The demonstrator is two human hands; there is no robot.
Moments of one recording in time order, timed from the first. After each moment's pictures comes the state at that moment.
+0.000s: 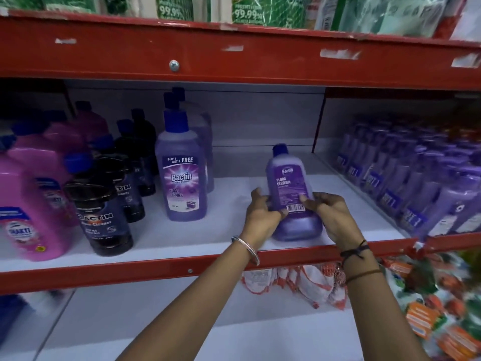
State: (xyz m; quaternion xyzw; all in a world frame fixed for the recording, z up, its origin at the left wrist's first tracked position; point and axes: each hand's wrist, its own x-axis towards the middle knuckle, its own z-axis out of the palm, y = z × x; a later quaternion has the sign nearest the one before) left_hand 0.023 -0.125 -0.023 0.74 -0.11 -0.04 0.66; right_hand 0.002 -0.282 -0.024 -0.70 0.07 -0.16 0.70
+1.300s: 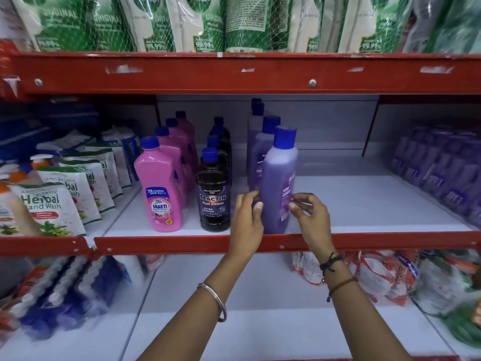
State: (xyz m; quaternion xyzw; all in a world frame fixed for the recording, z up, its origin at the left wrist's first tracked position) left_hand -0.027 0.092 -0.040 0.76 -0.19 0.24 0.57; right_hand -0.023 -0.060 -0.043 -0.73 -0.01 -0.29 0.61
